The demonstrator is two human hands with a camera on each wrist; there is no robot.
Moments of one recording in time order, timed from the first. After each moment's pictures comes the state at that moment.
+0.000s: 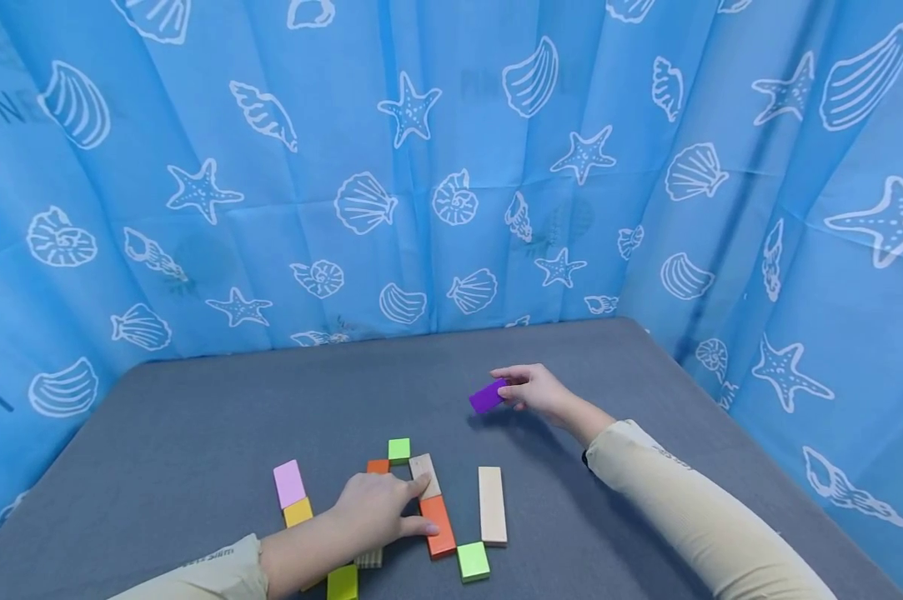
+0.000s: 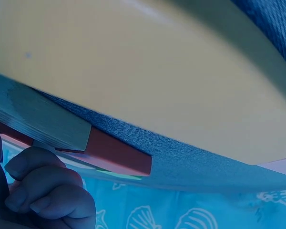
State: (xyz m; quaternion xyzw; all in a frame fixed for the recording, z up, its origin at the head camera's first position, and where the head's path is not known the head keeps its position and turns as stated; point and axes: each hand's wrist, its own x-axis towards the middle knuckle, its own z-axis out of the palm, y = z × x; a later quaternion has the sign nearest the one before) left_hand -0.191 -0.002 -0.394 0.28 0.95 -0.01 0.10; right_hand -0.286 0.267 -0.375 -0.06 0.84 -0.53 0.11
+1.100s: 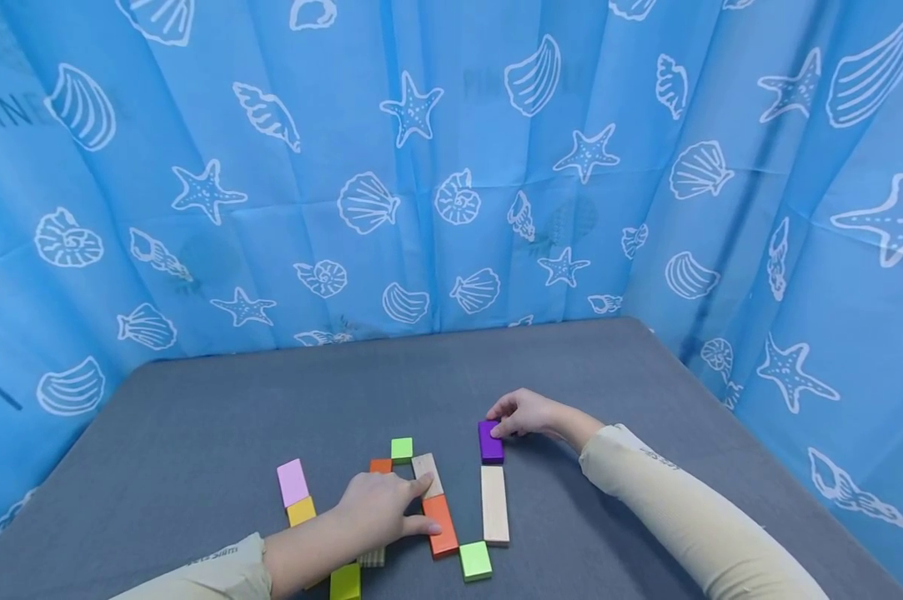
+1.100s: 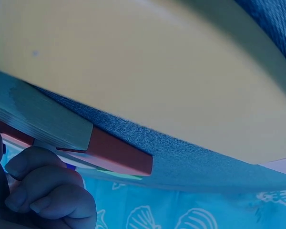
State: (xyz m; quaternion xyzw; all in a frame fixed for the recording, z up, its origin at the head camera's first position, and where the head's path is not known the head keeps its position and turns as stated) left_hand -0.190 0.001 -0.394 0.27 0.96 -0.02 0.11; right_hand -0.288 0.264 -0.399 -0.12 0.87 -0.44 0.22
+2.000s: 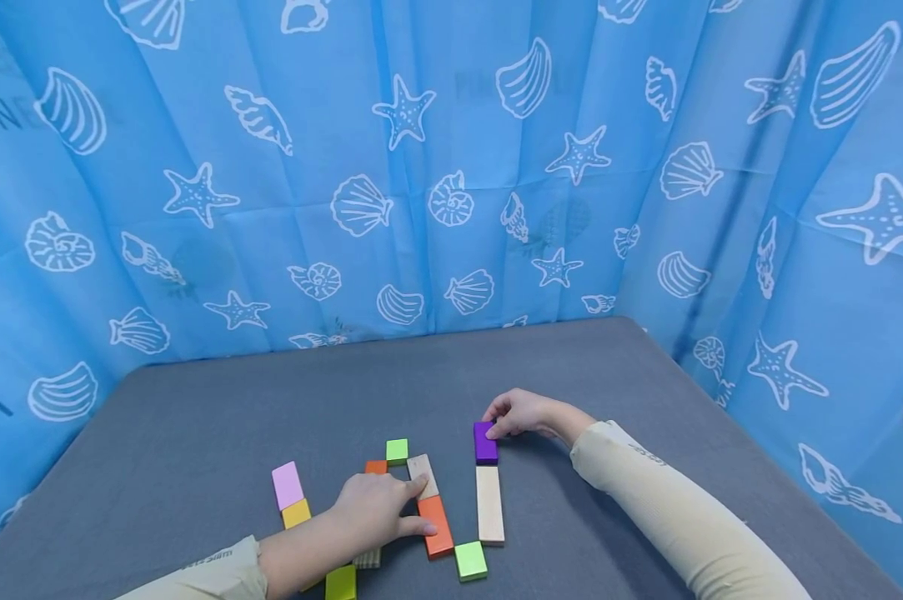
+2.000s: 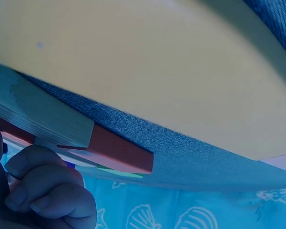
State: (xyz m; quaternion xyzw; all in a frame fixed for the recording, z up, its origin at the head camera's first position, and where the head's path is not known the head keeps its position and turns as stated) left_hand -0.190 0.002 -0.394 0.28 0.96 -0.02 0.10; right_hand -0.291 0.267 -0.399 -0.12 0.85 -0.45 0.24
